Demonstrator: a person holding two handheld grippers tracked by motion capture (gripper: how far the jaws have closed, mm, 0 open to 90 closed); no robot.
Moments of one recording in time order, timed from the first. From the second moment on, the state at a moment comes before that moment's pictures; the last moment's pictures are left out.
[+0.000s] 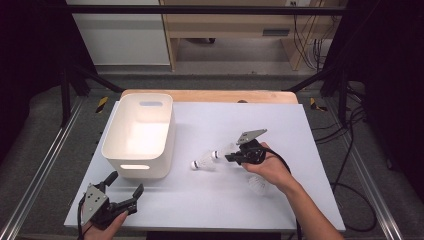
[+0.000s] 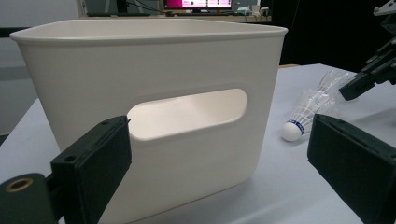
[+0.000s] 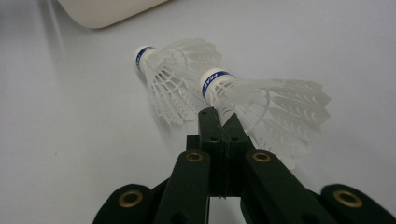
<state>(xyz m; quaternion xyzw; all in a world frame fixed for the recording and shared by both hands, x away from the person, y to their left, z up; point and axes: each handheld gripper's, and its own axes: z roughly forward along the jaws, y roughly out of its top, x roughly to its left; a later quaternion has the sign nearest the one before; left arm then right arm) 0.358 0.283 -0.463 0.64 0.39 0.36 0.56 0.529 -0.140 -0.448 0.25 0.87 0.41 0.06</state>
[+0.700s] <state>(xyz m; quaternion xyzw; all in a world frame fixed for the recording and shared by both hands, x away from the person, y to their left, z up) 0.358 0.283 -0.464 0.64 0.39 0.35 0.56 0.528 -0.103 -0.449 0.20 0.89 0.40 0.03</state>
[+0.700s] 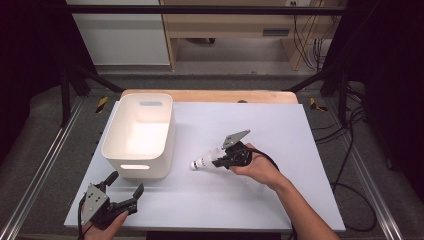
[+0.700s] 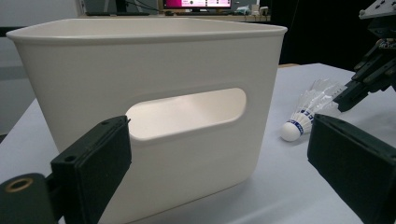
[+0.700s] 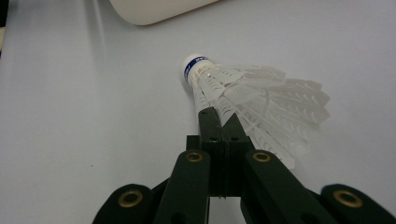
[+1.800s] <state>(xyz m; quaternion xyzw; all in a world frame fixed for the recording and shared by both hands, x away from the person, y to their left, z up) 0.358 0.283 -0.463 0.64 0.39 0.36 0.56 0.517 -0.089 -0.448 0.18 0.91 0.38 0.03</state>
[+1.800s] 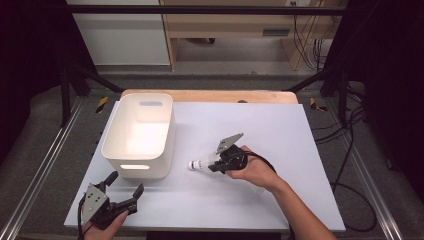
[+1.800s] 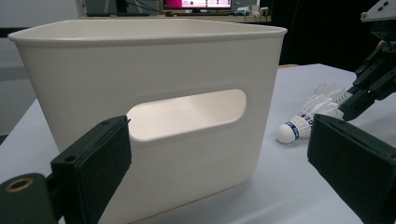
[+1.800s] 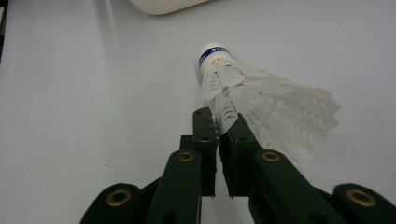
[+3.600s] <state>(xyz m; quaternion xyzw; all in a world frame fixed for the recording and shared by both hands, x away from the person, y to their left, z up) 0.358 0.283 -0.463 0.64 0.39 0.36 0.56 0.501 -0.106 -0.428 0.23 0.90 0.38 0.07</state>
